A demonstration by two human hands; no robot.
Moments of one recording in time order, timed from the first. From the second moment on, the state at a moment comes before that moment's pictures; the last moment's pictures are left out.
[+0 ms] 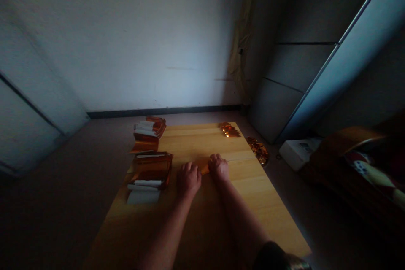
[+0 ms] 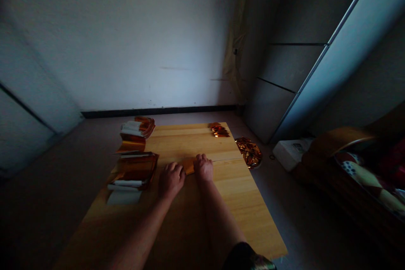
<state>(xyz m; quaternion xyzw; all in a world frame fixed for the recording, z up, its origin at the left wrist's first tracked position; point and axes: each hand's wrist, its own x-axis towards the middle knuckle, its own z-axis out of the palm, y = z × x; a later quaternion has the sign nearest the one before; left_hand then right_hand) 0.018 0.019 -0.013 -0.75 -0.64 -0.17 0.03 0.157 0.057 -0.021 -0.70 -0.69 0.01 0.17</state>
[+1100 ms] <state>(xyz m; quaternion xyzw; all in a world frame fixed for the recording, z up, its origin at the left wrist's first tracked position) 0.014 0.031 -0.013 -0.76 -0.63 -0.16 -0.01 0.173 0.051 -0.031 -0.65 -0.72 0.00 0.25</state>
